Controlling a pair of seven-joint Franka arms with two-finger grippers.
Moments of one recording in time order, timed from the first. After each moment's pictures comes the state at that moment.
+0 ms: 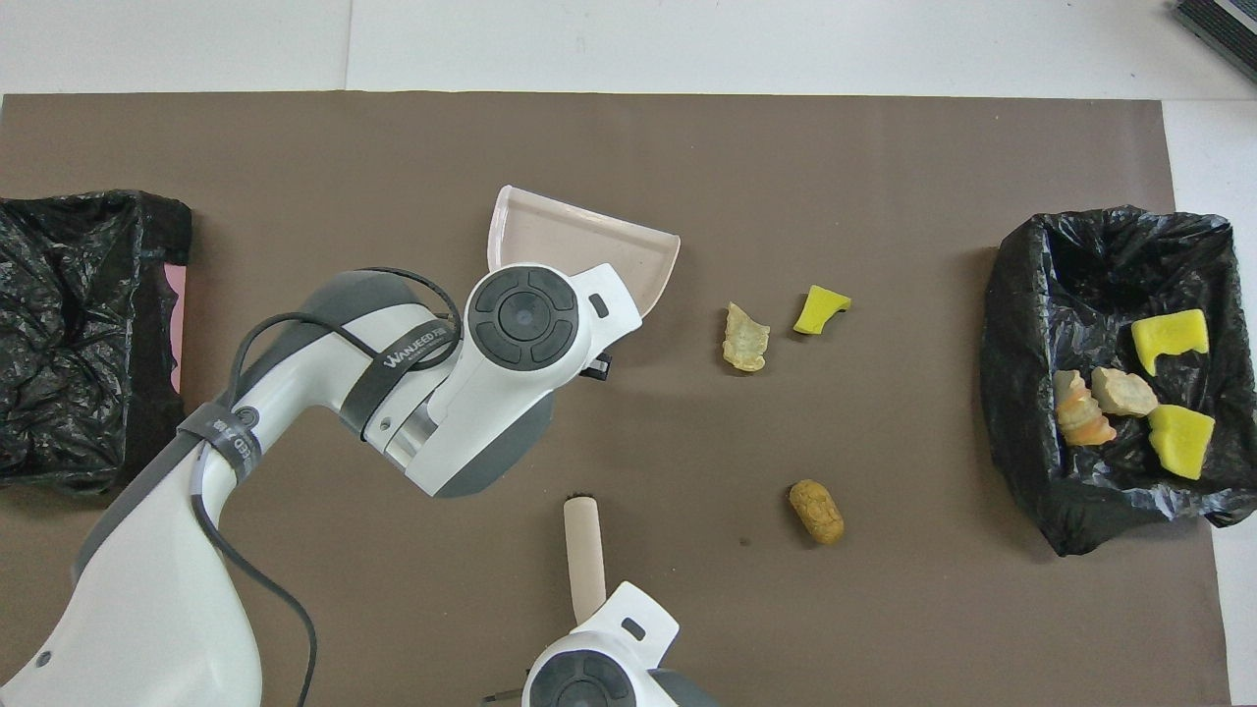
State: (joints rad) left arm -0.14 0.35 -0.53 -1.76 0.31 2.07 -0.39; right arm 0.93 -0.02 0.04 -2.27 0.22 2.13 0.78
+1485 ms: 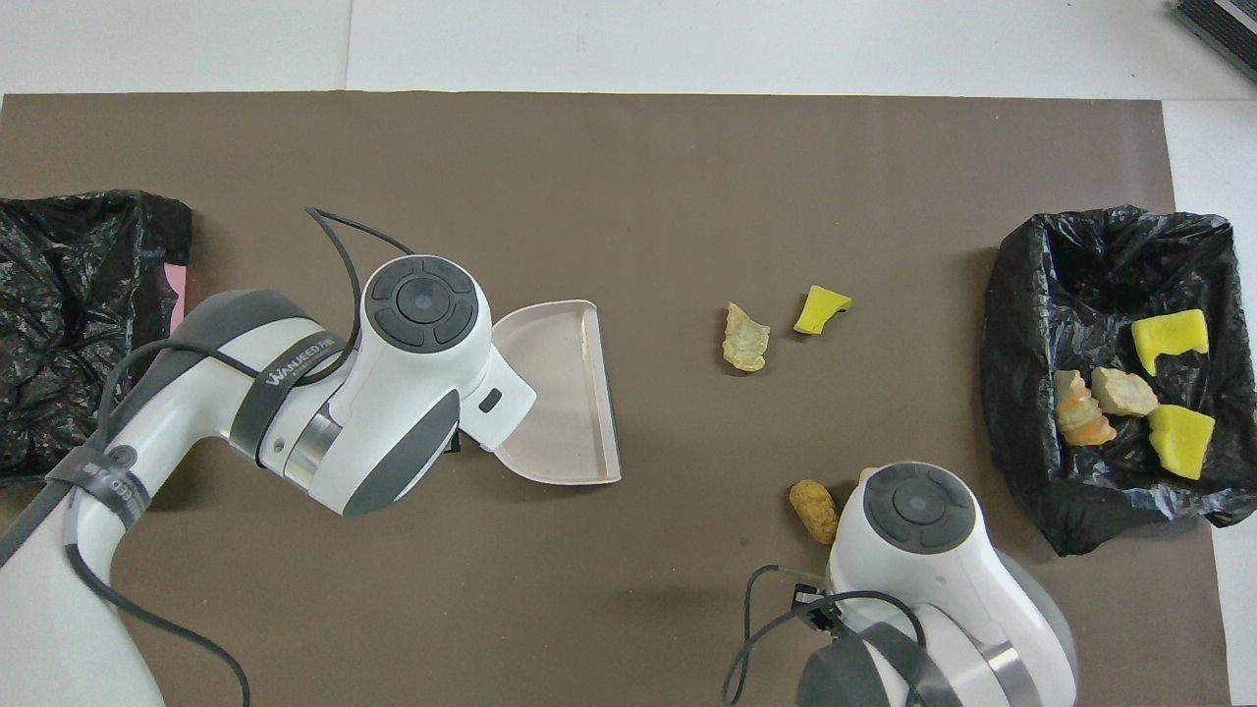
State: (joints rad) left arm -0.03 0.20 -0.53 -1.92 0.25 1.93 0.86; right arm 0.43 -0.28 0.04 -2.48 0.09 1.71 0.75
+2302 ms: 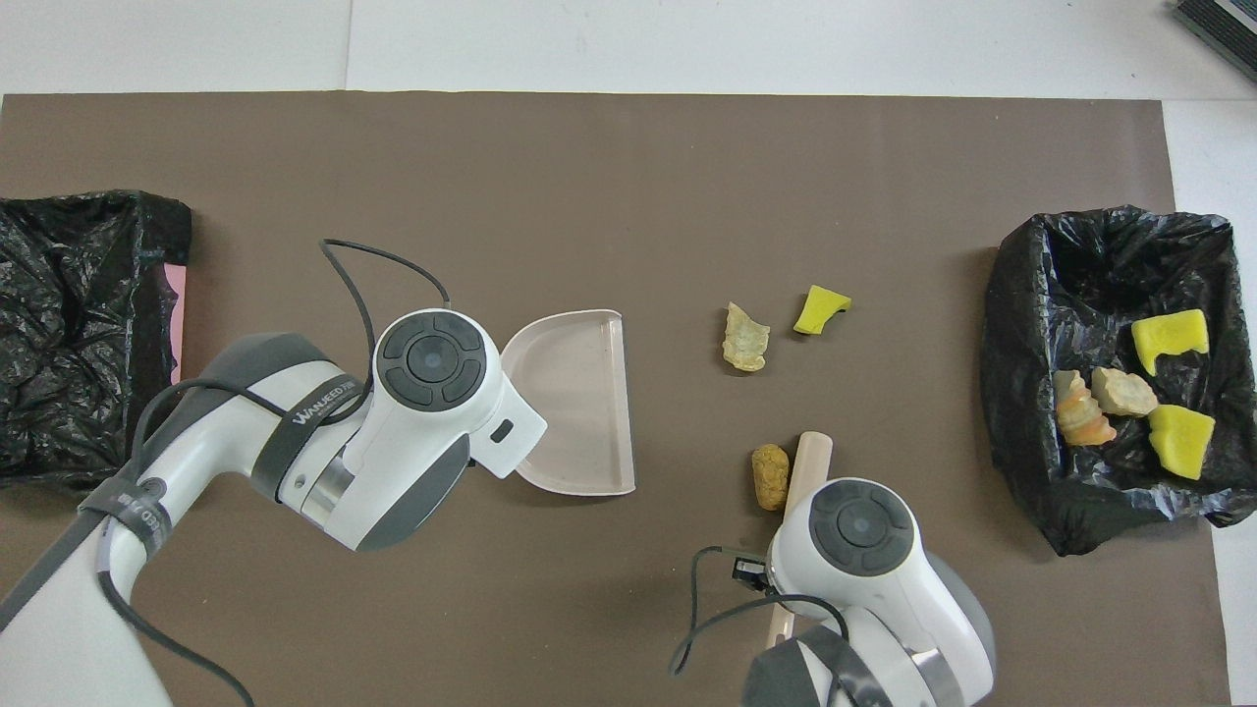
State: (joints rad) left arm -0.03 0.17 -0.53 -2.03 0.25 2.08 0.86; right arm 0.51 -0.09 0.05 -2.38 0.12 1.99 0.77
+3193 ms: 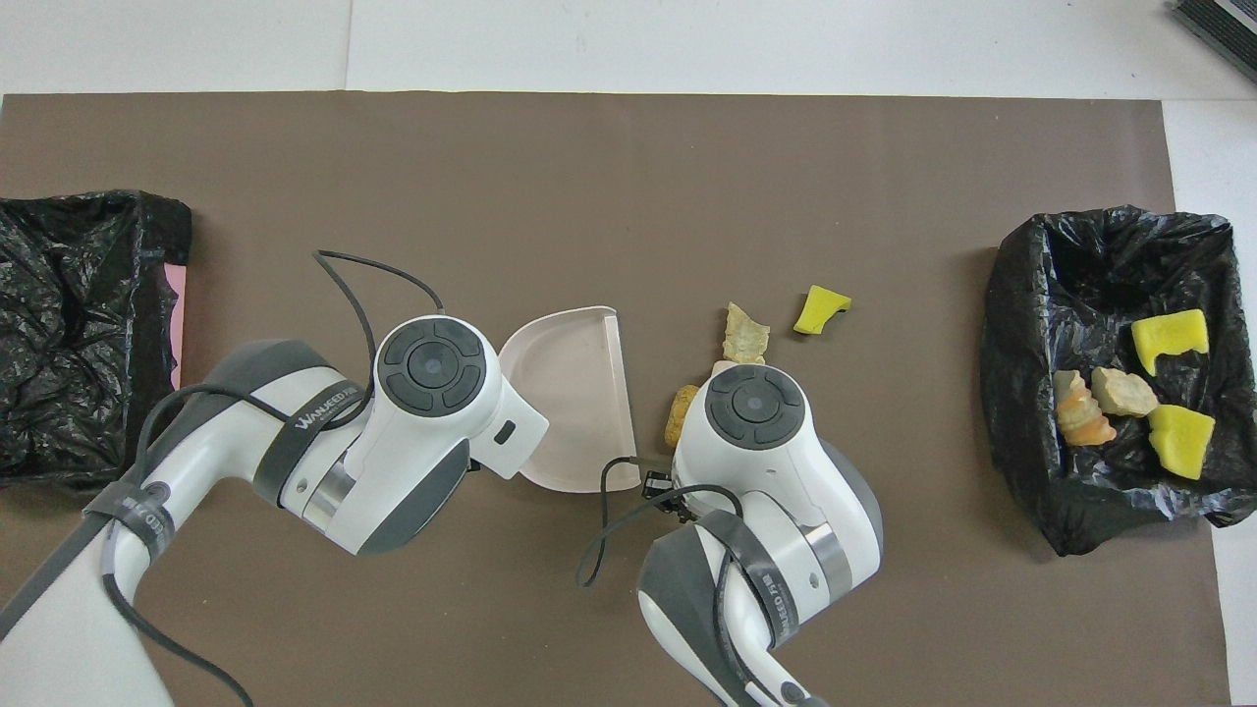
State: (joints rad) left arm -0.03 0.16 -0.53 -2.06 0.22 2.09 0.71; right arm 0.49 0.15 0.06 -1.94 0.19 1.85 0.76
